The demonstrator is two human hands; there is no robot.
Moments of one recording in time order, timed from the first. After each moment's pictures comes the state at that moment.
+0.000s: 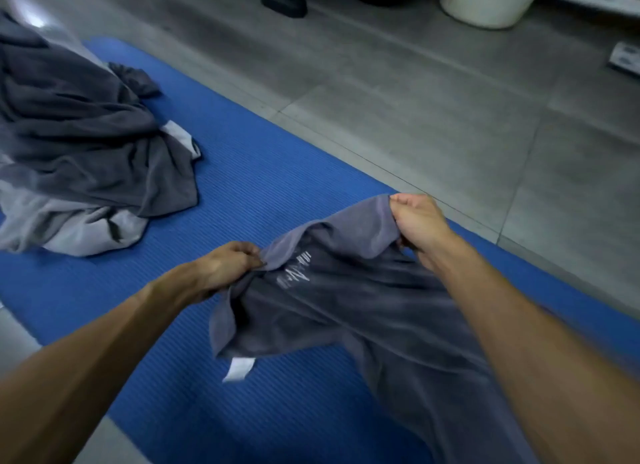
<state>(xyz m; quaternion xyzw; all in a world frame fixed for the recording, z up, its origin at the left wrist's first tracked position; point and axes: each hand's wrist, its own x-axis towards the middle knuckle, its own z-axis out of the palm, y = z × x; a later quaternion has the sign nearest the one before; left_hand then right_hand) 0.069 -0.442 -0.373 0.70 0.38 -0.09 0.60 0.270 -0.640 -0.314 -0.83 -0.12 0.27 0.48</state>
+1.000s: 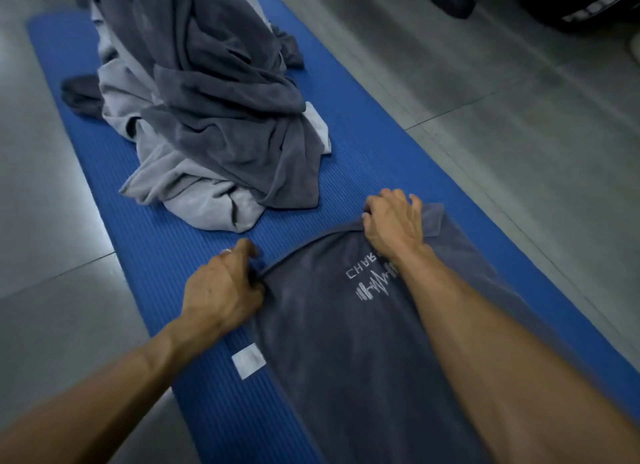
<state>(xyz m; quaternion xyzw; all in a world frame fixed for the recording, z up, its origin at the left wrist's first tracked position) -0.046 -0.370 -0.394 0.80 0.53 0.01 0.28 0.221 -0.400 -0.407 -0.84 -0.53 0.01 -0.01</state>
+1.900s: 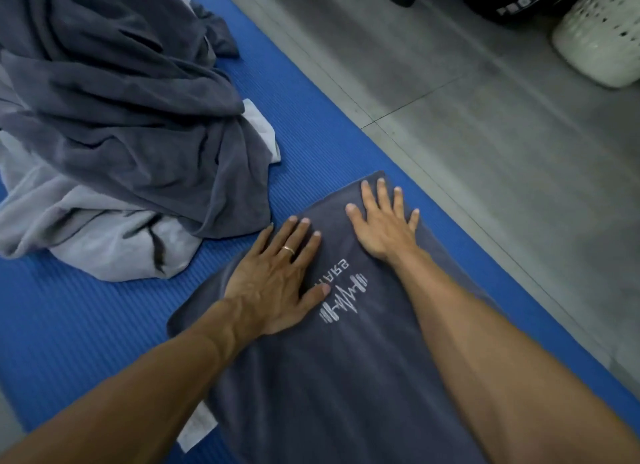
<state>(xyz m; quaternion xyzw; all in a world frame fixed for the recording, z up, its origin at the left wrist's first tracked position) 0.080 -0.340 -0.450 0.97 0.22 -0.05 0.10 0.293 -0.396 -0.438 -0.91 -0.38 0.19 -0.01</state>
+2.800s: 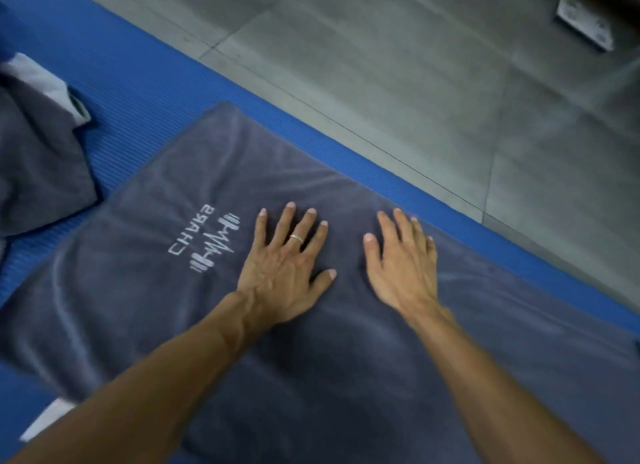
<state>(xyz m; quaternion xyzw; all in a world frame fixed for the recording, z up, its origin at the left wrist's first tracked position) 0.164 -0.486 -0.450 0.99 0.05 -0.01 0.10 0.265 -0.654 -0.424 -0.98 -0.19 0.07 0.01</state>
